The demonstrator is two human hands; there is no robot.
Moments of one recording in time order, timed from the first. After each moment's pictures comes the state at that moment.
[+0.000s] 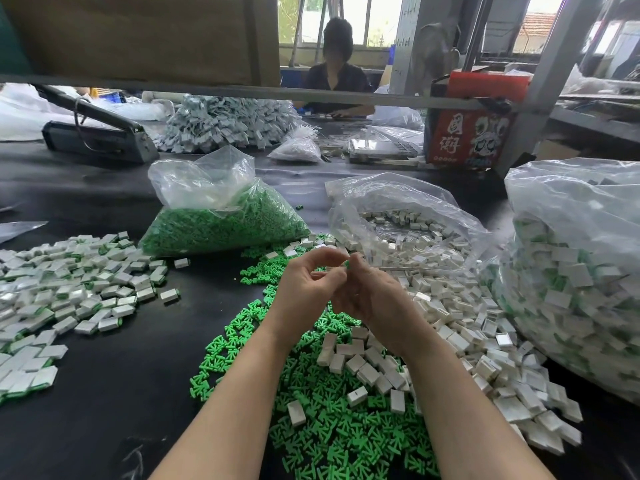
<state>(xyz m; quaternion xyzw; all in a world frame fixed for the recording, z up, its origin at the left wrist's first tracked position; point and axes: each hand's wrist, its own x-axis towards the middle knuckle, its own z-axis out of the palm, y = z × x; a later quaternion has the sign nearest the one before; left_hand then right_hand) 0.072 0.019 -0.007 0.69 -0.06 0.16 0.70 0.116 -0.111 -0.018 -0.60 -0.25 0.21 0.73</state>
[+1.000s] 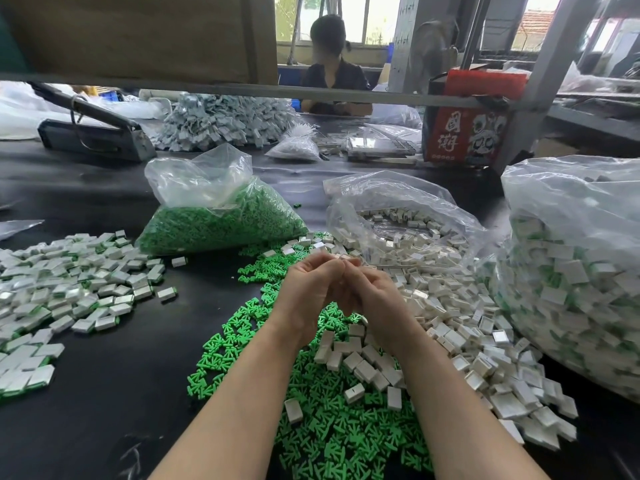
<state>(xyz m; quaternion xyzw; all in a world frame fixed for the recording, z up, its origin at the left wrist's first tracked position) 0.076 0.007 -0.004 0.56 0.02 0.07 0.83 0.113 -0.108 -0.021 -0.65 -0.25 0.11 0.71</state>
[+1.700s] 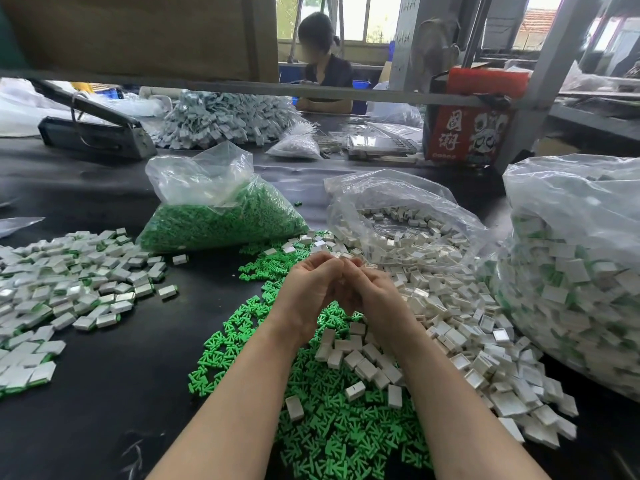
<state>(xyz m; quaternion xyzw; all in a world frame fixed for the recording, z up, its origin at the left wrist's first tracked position) 0.077 0.012 -0.008 0.55 0.04 0.05 0.83 0.115 -0.107 -0.024 -0.66 -0.24 0.12 0.70</state>
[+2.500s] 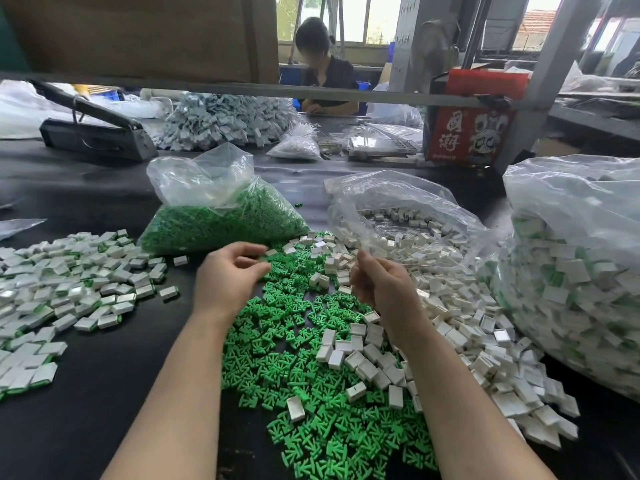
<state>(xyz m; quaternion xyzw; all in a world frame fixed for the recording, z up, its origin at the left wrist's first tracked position) 0.062 0.104 -0.012 0.80 0.20 0.23 0.52 0.118 -0.117 -0.013 -0.66 -0.18 0.10 0.72</state>
